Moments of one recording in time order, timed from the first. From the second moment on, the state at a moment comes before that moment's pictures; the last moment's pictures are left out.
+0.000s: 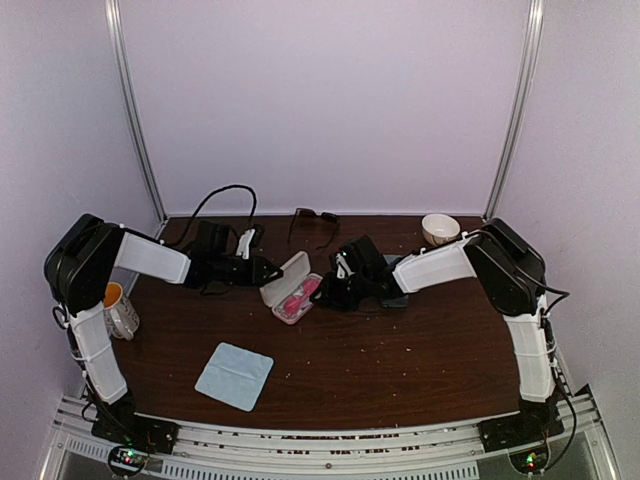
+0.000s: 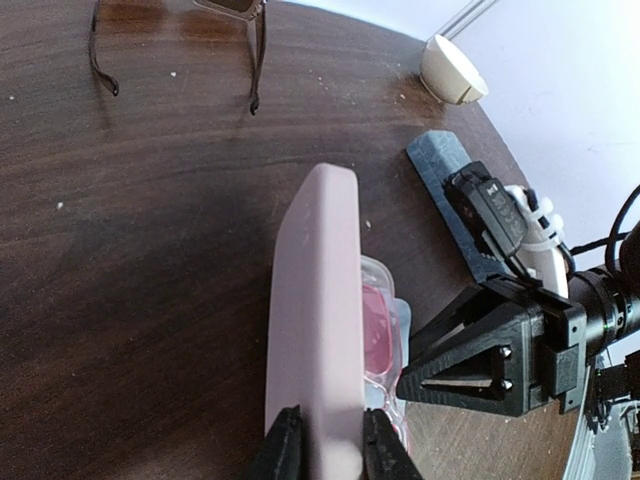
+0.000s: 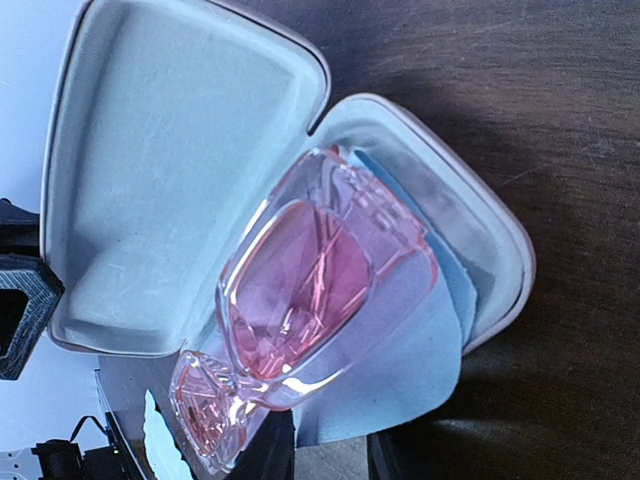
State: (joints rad) left arm -0.45 1.88 0.99 0.30 0.55 -0.39; right arm 0.76 2.19 1.39 0.08 -0.32 0.87
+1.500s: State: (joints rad) left arm -0.55 1.90 1.05 0.27 0.38 -0.34; right arm 0.75 2.20 1.42 0.03 -0.32 0.87
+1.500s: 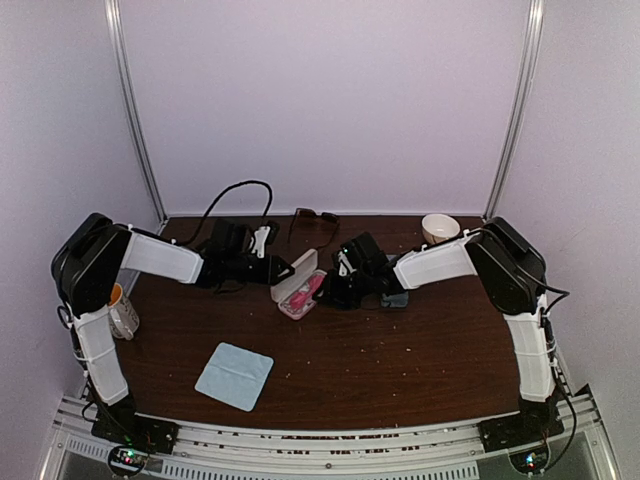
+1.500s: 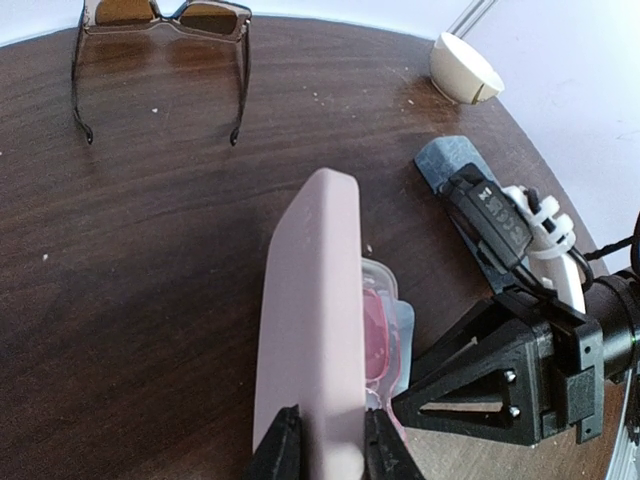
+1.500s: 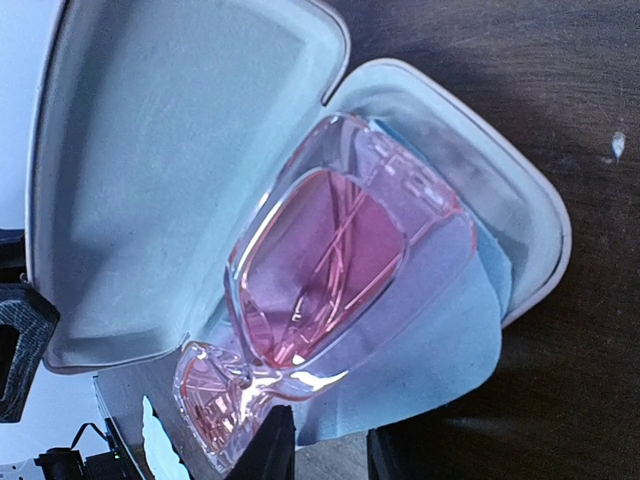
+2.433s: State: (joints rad) left arm -0.62 1.95 1.08 0.26 0.44 -0.35; right arm 0.75 2.20 1.42 0.04 -0.32 0.87
